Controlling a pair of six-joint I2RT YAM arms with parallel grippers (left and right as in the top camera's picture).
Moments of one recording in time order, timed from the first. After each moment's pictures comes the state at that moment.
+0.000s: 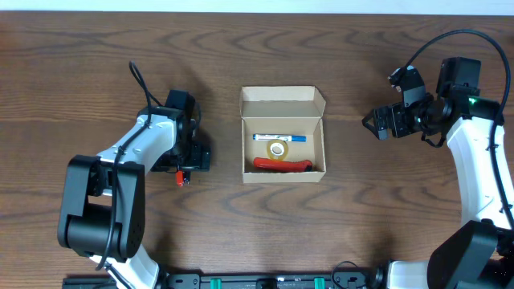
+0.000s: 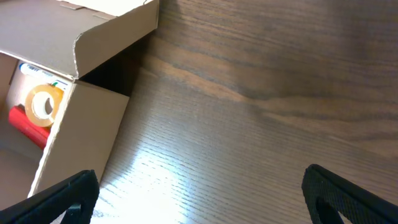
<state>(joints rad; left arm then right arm) -0.19 1.84 1.06 -0.83 0.02 -0.18 -0.21 1.56 1.26 -0.87 -0.38 -0.43</state>
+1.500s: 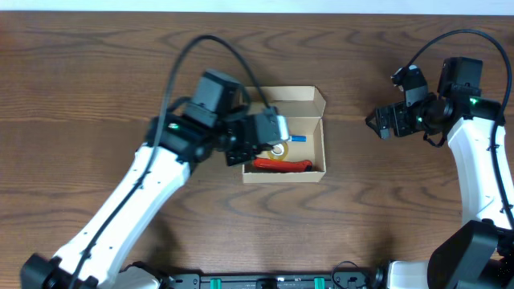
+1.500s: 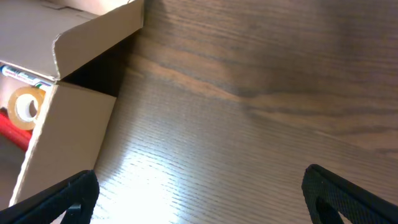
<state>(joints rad) -0.52 1.45 1.25 -0.75 0.49 0.82 -0.21 1.56 1.26 -0.86 -0.34 -0.42</state>
